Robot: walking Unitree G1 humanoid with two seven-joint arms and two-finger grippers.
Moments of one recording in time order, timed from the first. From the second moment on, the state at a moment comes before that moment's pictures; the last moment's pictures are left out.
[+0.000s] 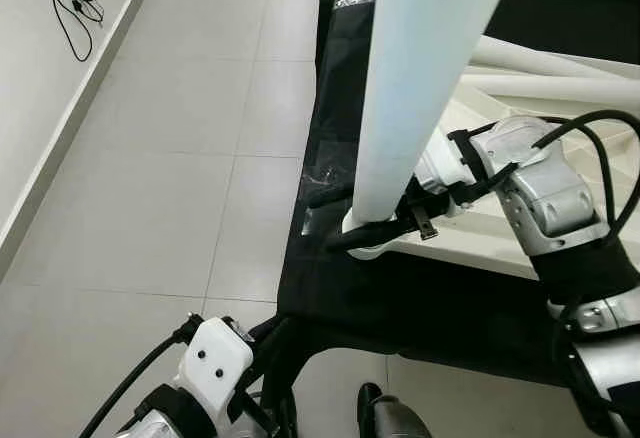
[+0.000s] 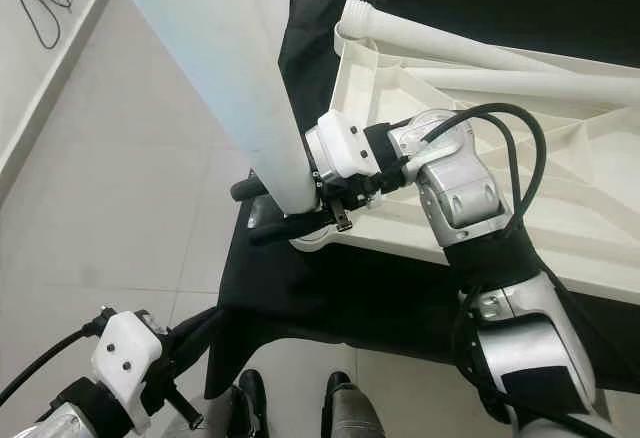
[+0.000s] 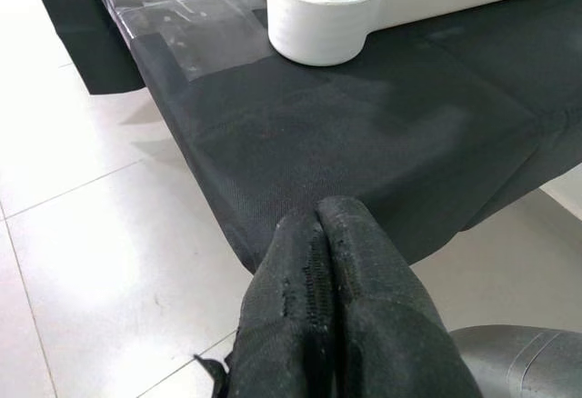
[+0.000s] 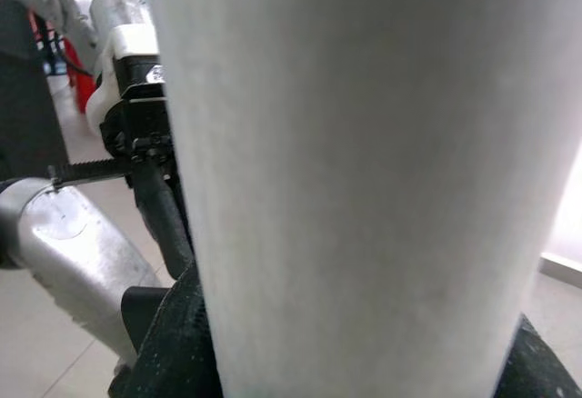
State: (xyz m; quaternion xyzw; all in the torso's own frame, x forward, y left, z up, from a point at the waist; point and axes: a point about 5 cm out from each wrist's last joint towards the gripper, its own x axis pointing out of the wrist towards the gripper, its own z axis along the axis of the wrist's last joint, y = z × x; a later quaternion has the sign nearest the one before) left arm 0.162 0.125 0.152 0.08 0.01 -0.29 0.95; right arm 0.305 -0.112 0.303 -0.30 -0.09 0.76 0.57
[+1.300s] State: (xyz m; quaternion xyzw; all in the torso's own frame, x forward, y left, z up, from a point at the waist) left arm 0.161 0.125 0.152 0.08 0.01 -0.29 0.95; right arm 0.323 -0.106 0.272 -0.11 -0.10 0.44 0.88
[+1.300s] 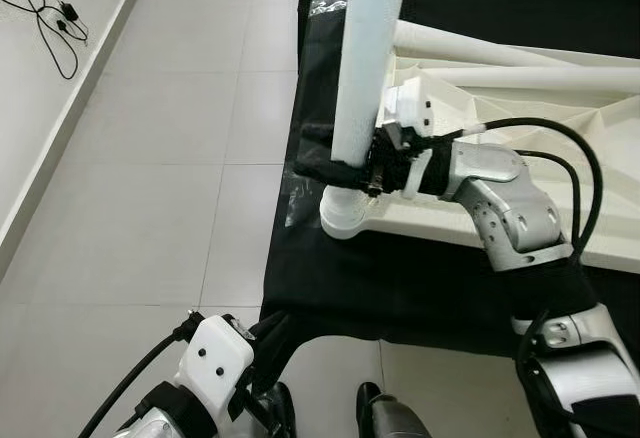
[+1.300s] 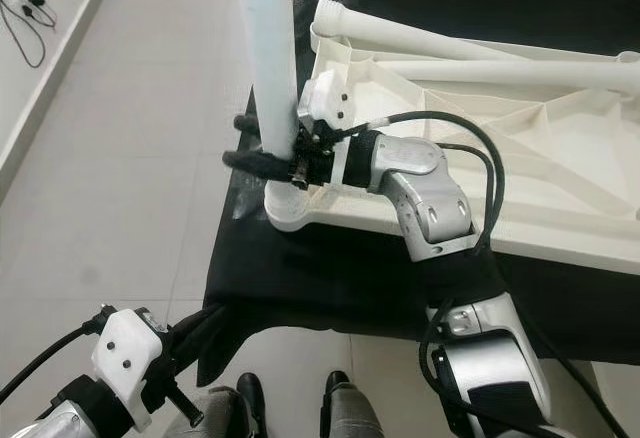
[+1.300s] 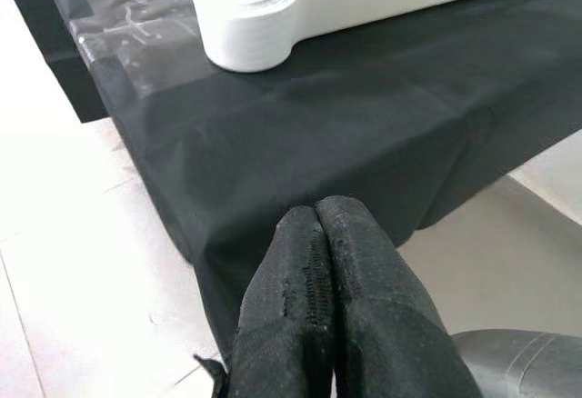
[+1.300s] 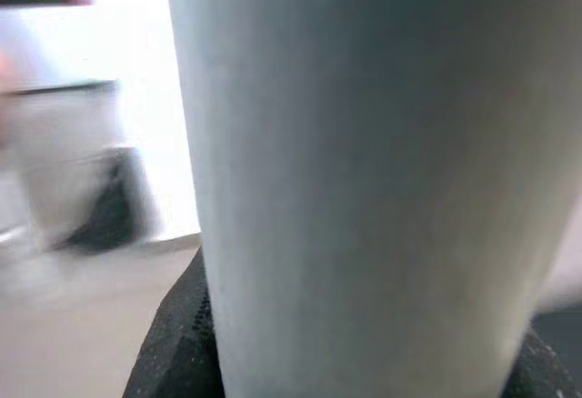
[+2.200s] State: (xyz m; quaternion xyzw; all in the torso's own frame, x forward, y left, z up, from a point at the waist) left arm 0.203 0.165 0.183 0.15 -0.05 -0.21 0.96; right arm 0.282 -0.106 0.232 0.01 -0.10 0.03 0.99
